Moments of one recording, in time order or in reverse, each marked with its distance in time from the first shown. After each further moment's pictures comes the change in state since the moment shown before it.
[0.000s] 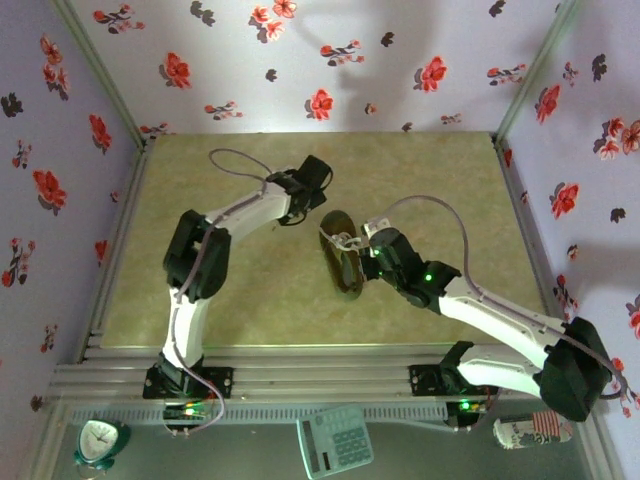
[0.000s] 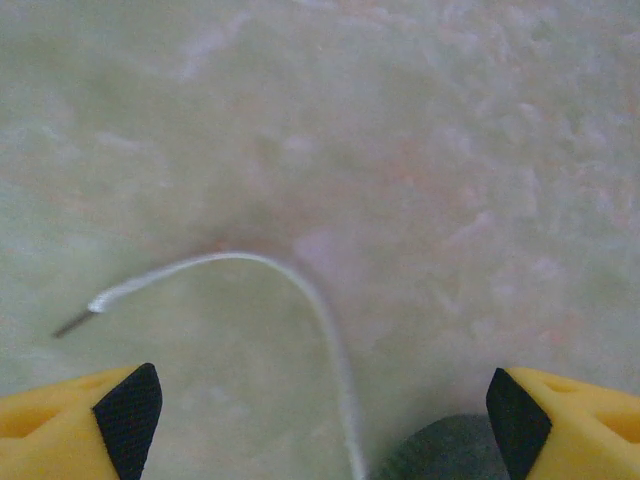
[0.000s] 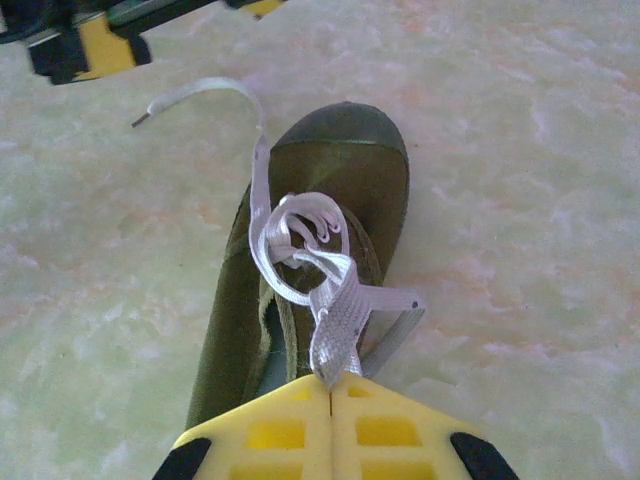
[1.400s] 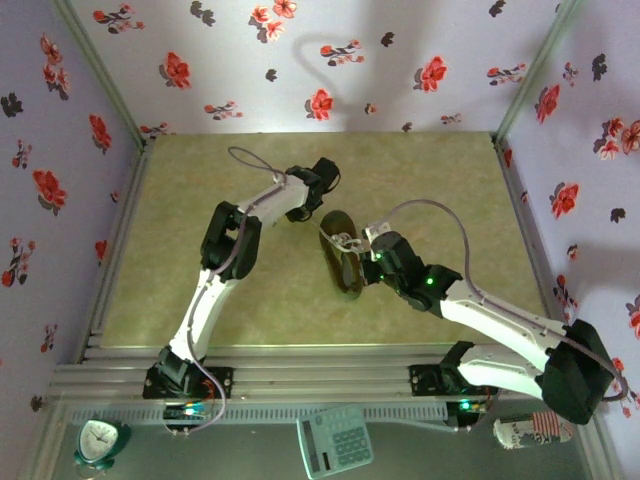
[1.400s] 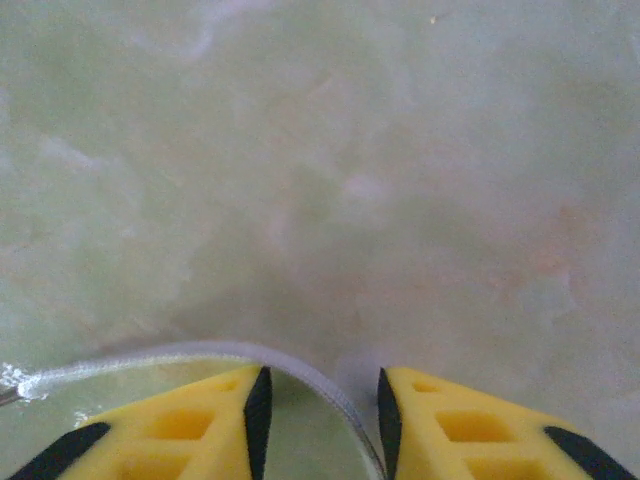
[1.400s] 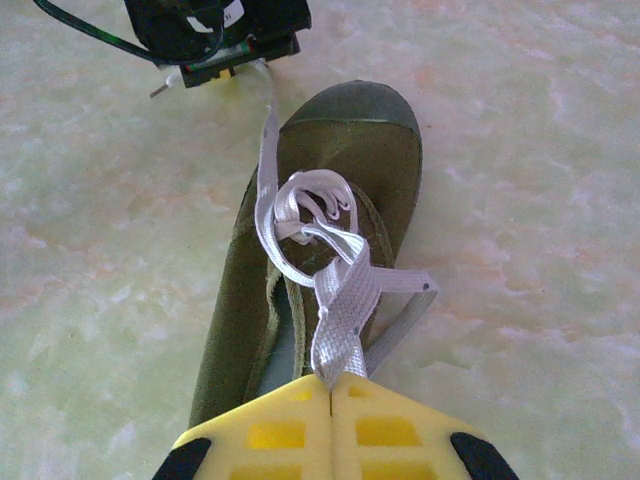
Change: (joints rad) left arm 0.038 0.342 0.354 -0.236 -0.077 -0.088; right arm 0.000 -0.020 -0.033 0.005 -0.028 0.006
